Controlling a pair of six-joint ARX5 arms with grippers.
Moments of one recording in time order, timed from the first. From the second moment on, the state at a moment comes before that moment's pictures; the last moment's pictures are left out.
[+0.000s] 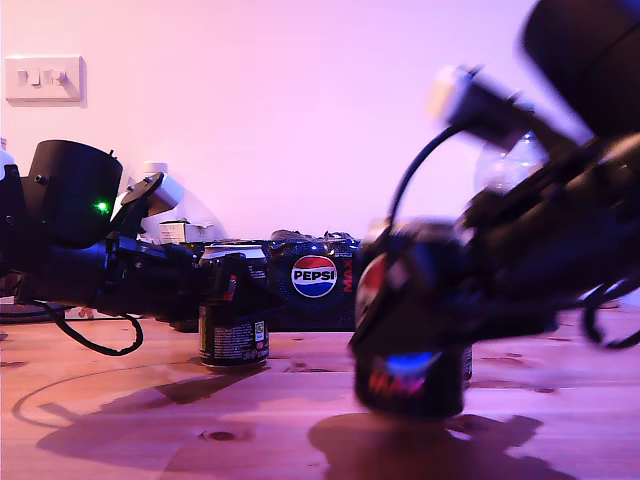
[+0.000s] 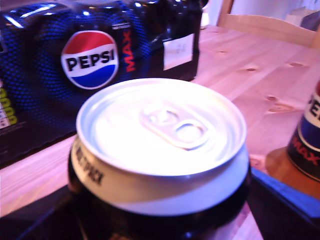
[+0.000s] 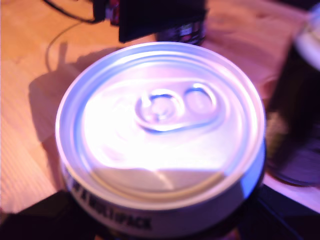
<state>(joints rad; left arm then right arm) -0.37 2.05 0.73 1.05 0.52 0.02 0.77 1.45 0.36 0.49 -0.05 0.02</state>
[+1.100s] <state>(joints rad) -0.37 2.05 0.73 1.05 0.52 0.02 0.92 1.70 0.45 0.77 -0.01 -0.10</state>
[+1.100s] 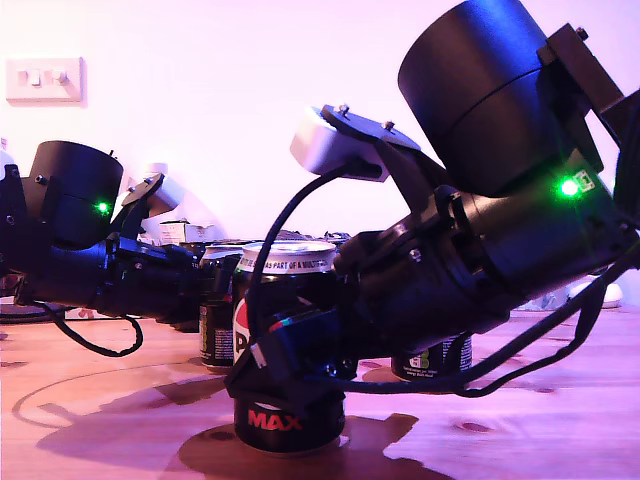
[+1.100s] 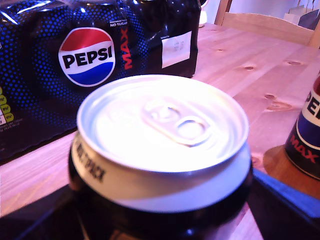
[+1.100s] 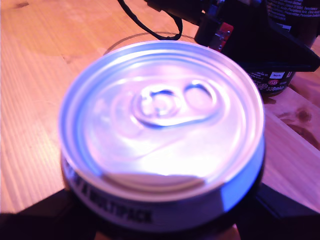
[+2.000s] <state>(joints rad) -0.37 2.05 0.73 1.05 0.52 0.02 0.92 1.66 0.59 0.44 -0.02 0.00</state>
